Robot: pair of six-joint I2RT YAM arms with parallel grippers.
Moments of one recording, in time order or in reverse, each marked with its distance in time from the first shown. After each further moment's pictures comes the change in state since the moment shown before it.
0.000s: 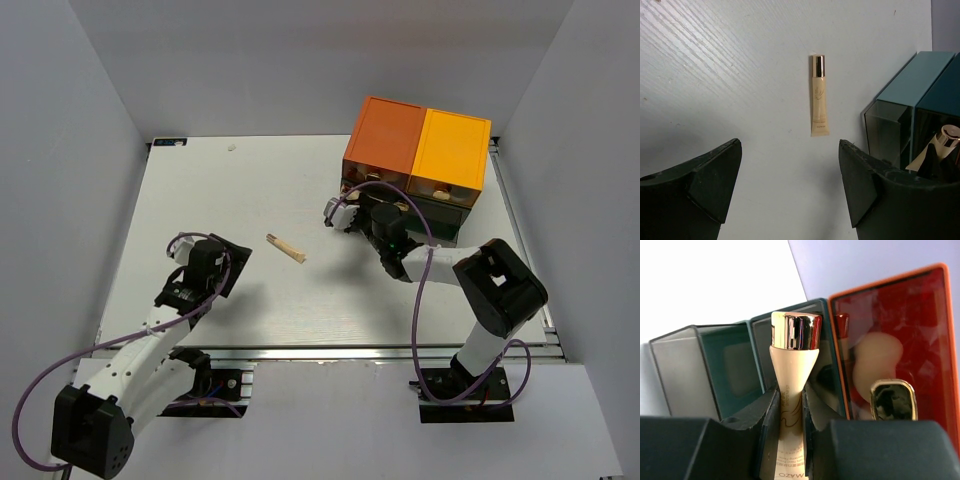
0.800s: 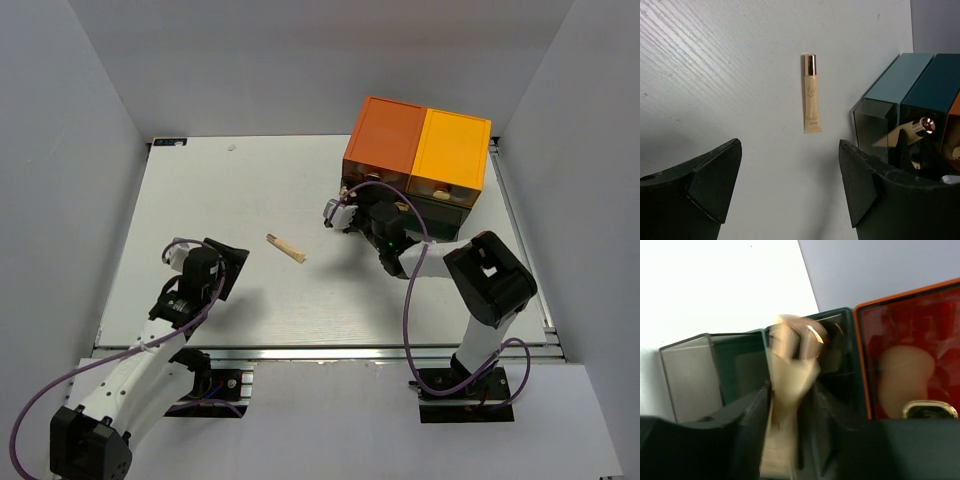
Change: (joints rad) left arm 0.000 -0.114 -0.046 -0.008 -0.002 -0.020; right arm -0.033 0.076 0.024 0.045 -0.089 0.000
